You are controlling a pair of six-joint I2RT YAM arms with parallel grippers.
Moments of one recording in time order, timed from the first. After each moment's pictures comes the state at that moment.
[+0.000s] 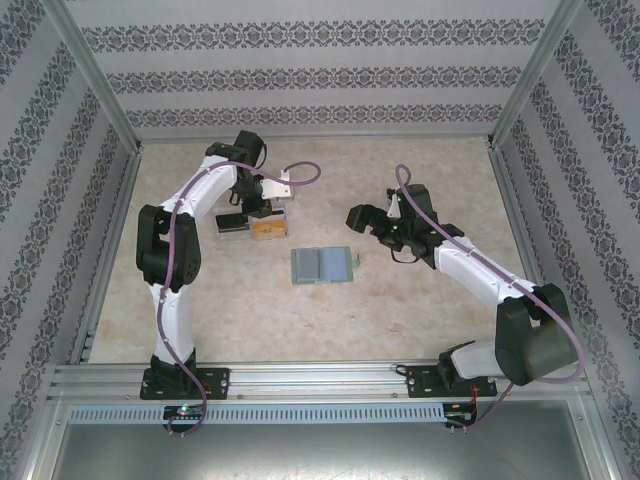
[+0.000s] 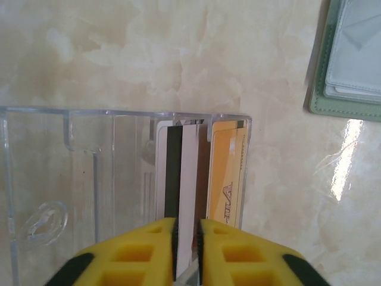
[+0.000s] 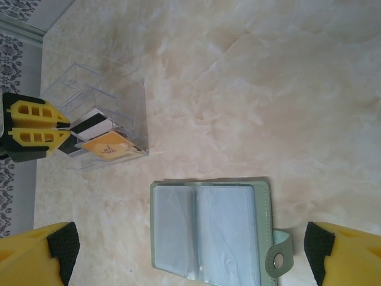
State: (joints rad) left arm -0.24 2.08 1.83 -1.09 0.25 1.09; right arm 0.35 1.37 0.86 -0.22 -0.36 0.74
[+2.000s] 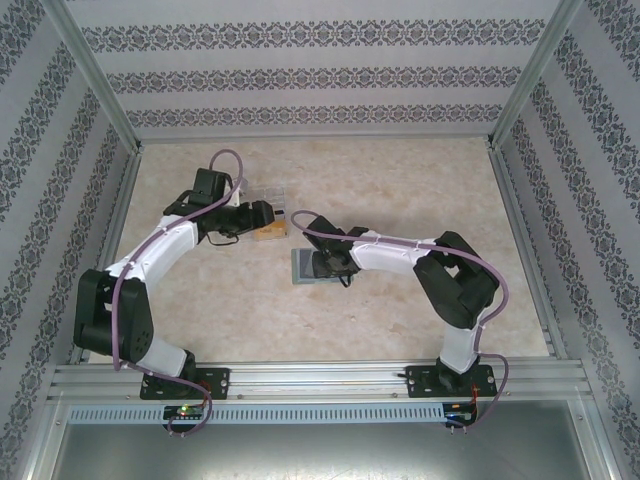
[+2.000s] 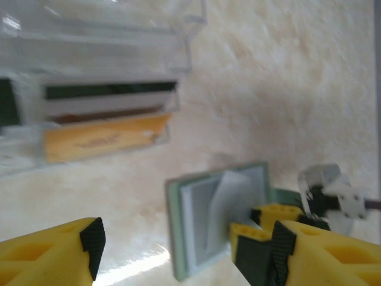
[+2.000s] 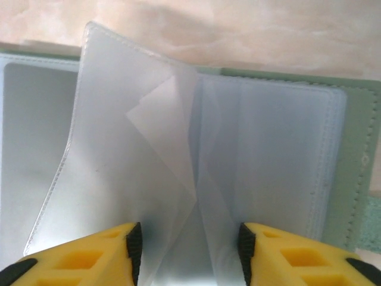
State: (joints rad) left arm -0.20 1.50 1.07 -0.48 0.47 -0.49; right arm 0.78 1.85 1.13 -0.51 0.10 0.67
